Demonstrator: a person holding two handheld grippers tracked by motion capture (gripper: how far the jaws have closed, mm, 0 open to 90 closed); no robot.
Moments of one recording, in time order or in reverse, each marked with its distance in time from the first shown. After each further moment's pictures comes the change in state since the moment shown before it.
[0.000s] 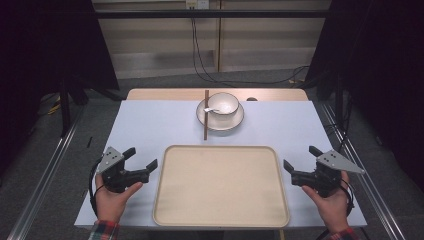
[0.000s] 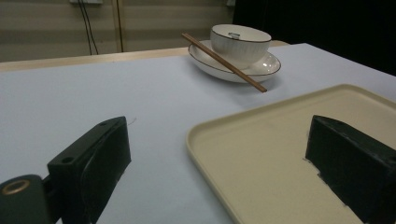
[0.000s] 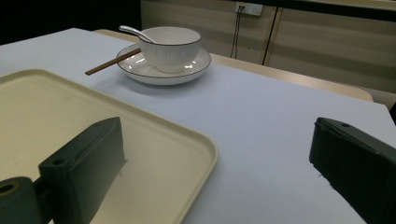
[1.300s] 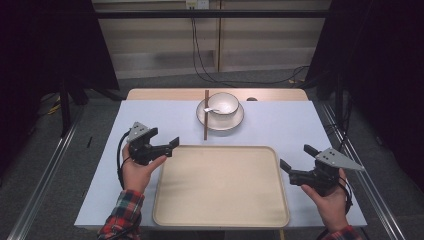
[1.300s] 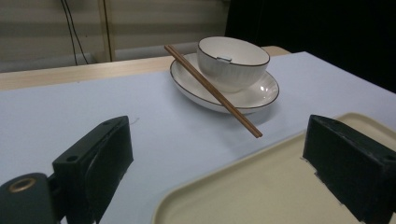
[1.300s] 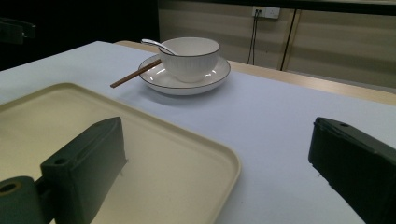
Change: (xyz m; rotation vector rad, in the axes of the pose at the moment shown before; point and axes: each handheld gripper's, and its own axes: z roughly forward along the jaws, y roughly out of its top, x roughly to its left) left arm -0.013 0.044 0.084 0.066 -0.020 -0.024; right arm 0.004 0.008 0.000 -0.025 0.070 0.041
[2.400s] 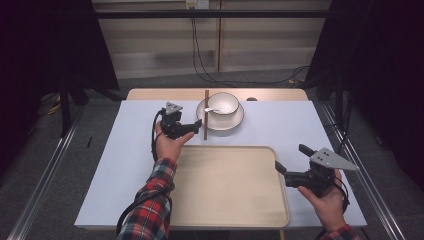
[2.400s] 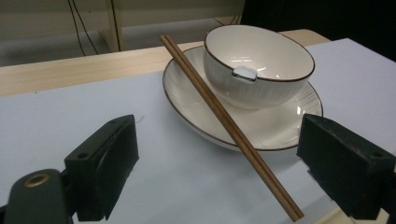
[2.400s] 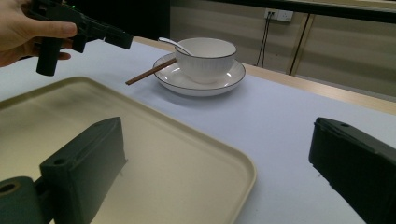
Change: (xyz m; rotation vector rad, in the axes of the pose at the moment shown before) left arm -0.013 0.023 0.105 0.112 0.069 -0.003; right arm 0.013 0.006 0.003 0.008 0.036 -0.053
